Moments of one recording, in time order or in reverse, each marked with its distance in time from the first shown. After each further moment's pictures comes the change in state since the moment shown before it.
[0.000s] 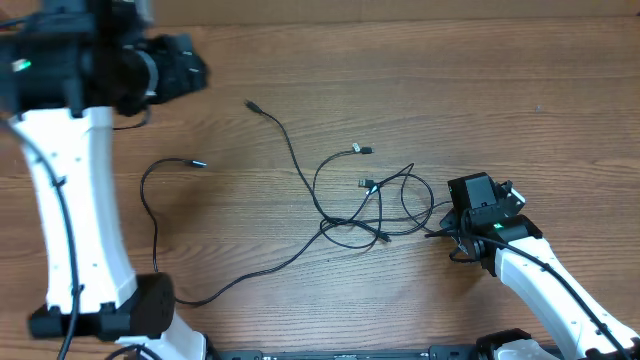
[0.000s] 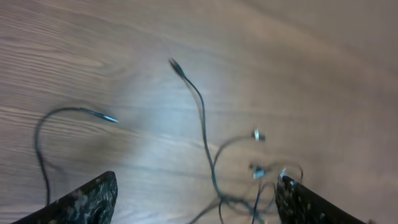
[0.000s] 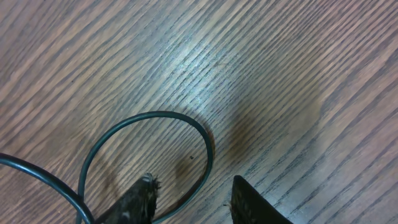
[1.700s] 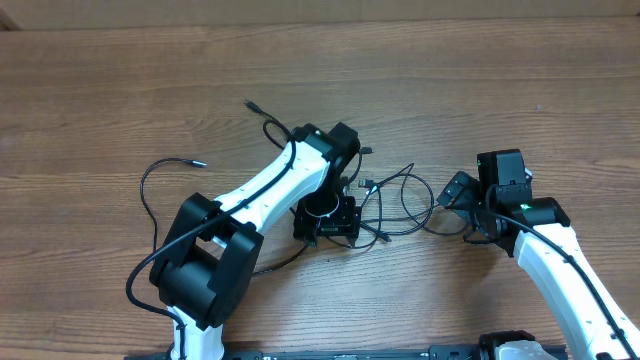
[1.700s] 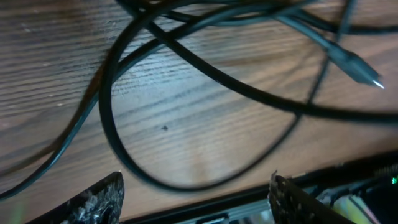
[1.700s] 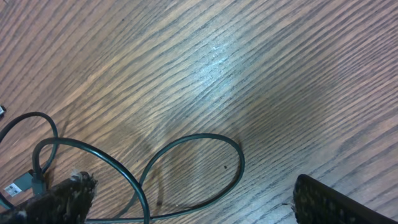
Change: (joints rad) left arm -0.625 0.181 -0.927 0.370 0.160 -0.184; right arm -0.135 0.000 0.148 -0.071 -0.180 -0.253
